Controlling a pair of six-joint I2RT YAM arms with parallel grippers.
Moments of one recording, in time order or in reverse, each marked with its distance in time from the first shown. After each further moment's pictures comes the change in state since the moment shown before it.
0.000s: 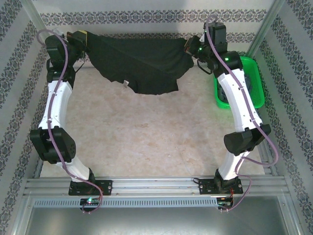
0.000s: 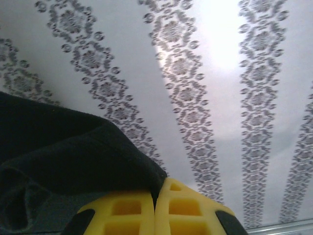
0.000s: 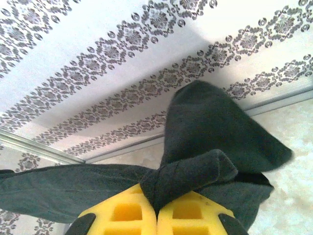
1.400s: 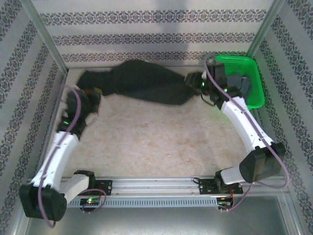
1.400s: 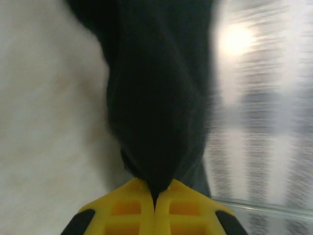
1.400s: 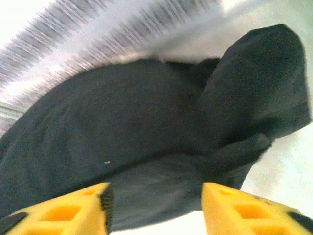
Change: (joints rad) left arm -0.217 -0.599 -0.978 -0.164 -0.217 -0.077; right arm -0.034 -0.388 -0.927 0.279 -0.056 0.012
